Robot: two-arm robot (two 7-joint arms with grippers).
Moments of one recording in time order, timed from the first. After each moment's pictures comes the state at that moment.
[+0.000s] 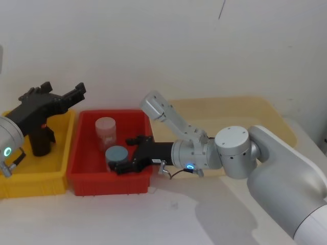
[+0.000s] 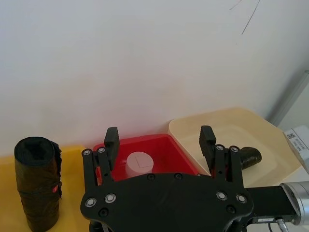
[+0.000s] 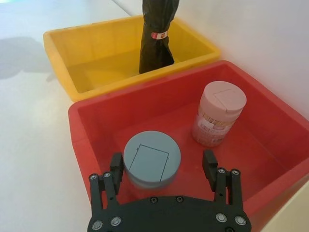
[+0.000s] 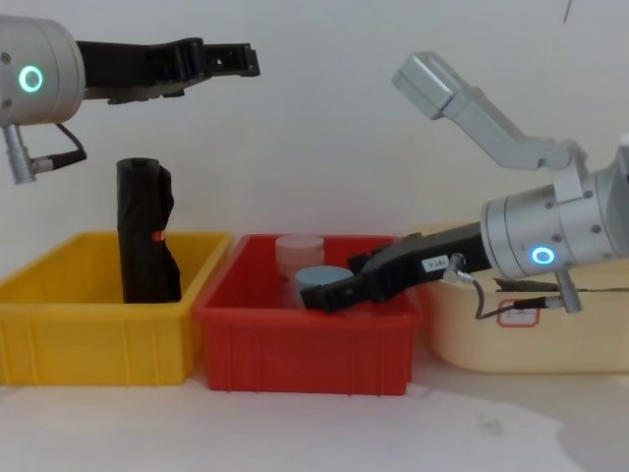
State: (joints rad) left arm -0.46 0.35 0.32 -1.65 -0.69 0.38 -0.13; right arm 0.79 0.25 -0.67 -0.98 0.28 0.21 0.69
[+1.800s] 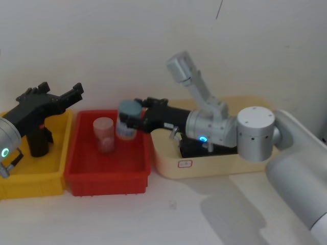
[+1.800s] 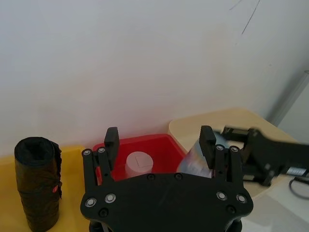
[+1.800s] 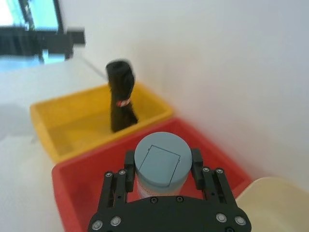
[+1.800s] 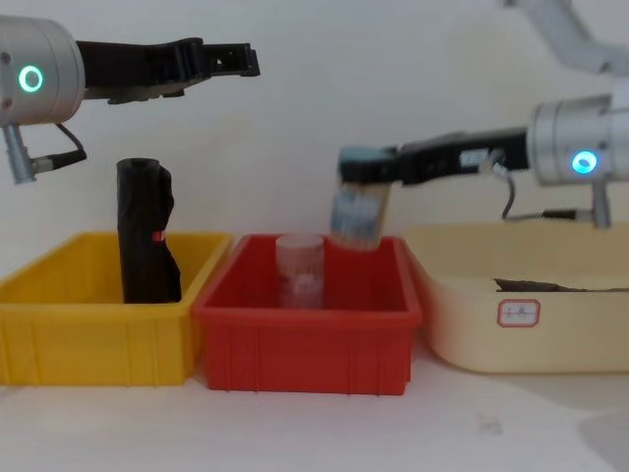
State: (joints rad) left arm -0.46 0.35 0.32 -1.65 -0.69 0.38 -0.13; right arm 0.76 0.29 -0.55 -1.12 0.37 0.19 0.62
